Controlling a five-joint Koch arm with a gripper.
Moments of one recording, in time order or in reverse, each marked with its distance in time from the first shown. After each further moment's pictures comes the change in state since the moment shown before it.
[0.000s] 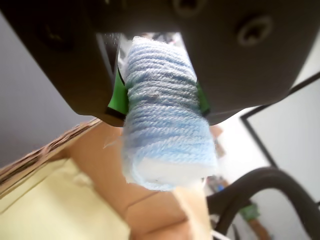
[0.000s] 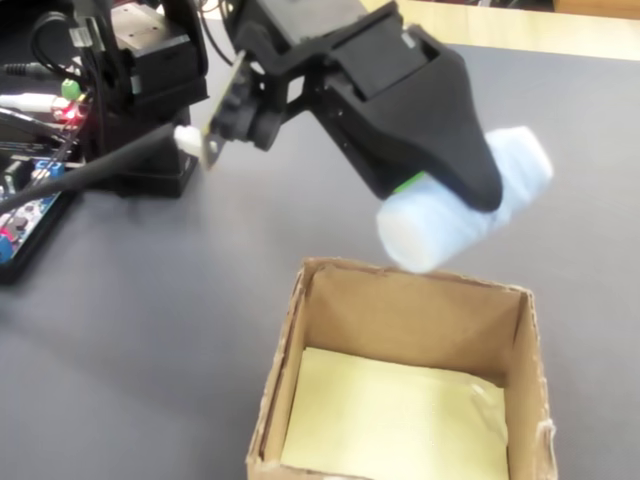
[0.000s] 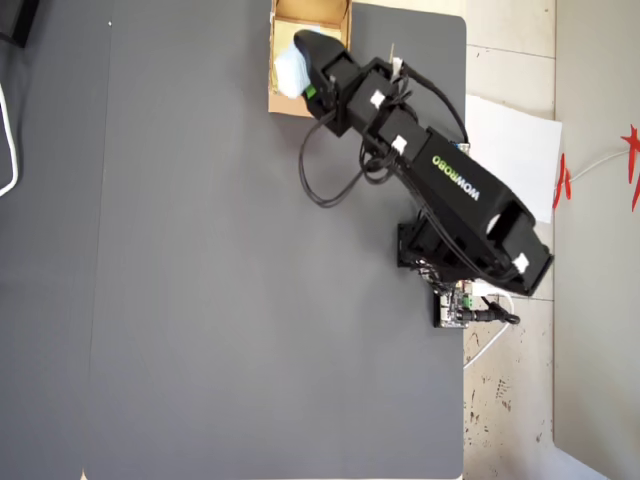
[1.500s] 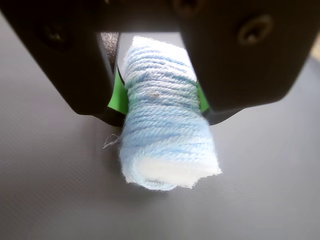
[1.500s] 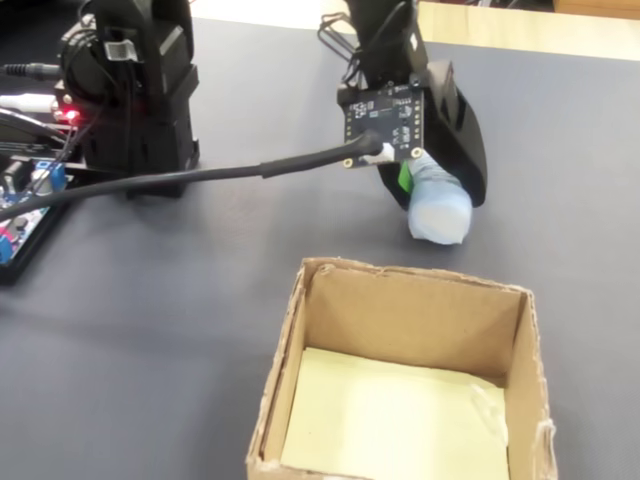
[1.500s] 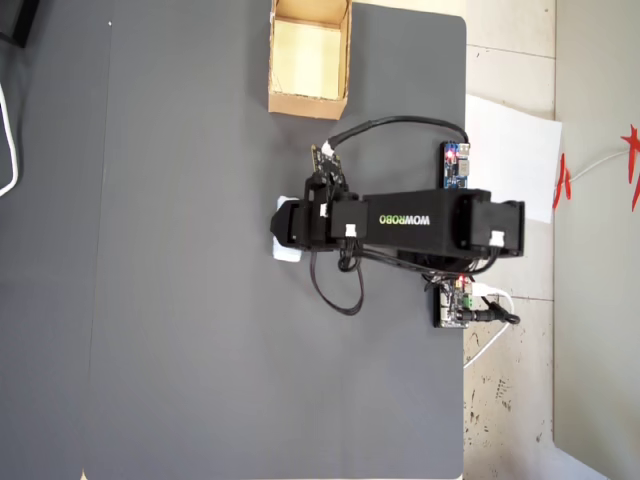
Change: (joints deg) arm -38.9 -10.3 6.6 14.5 16.2
